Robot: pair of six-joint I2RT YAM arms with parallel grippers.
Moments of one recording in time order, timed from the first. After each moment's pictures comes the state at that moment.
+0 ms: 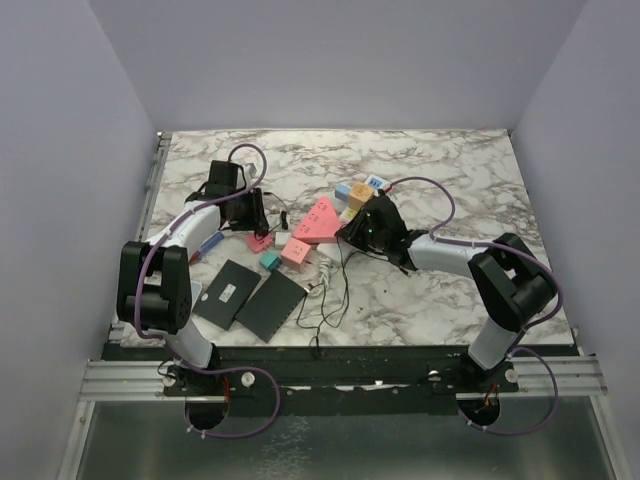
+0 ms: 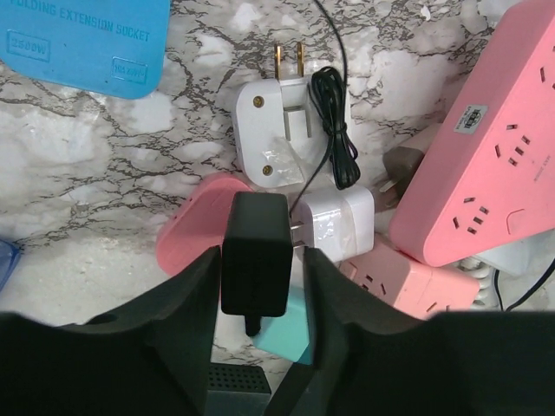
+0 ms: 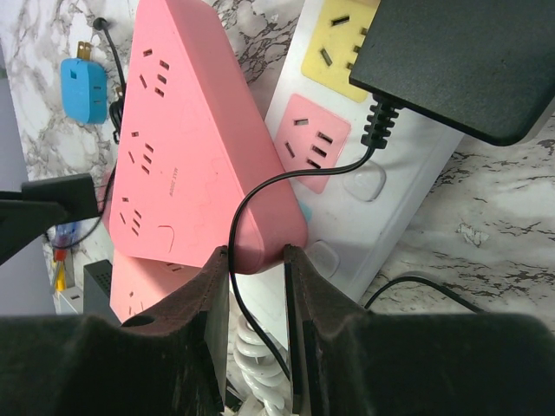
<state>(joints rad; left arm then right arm) -0.13 1.65 1.11 -0.40 0.28 -0.21 0.64 1.75 0.88 0.17 0.06 0.94</state>
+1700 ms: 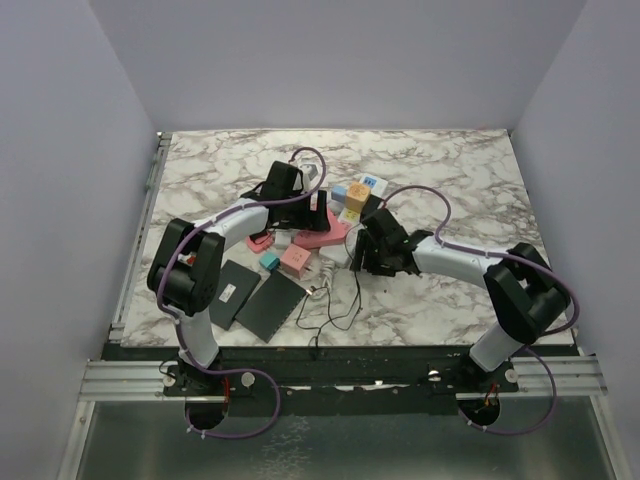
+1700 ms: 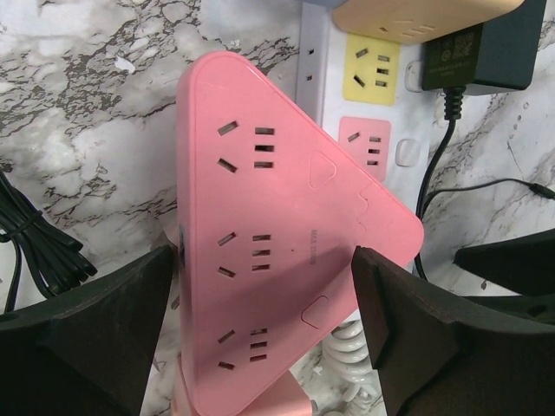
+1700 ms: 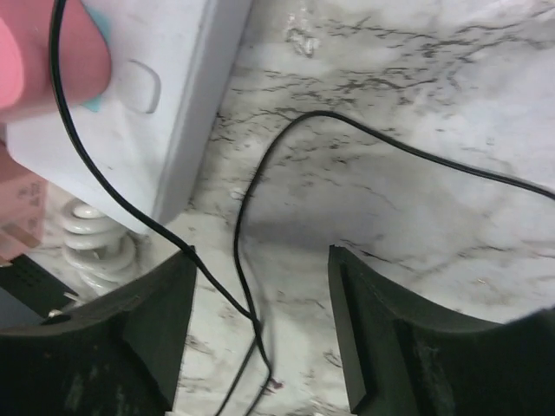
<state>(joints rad) -0.43 1.83 1.22 -0.22 0.33 -0.28 0.68 1.64 0.90 -0.26 0.08 0.77</state>
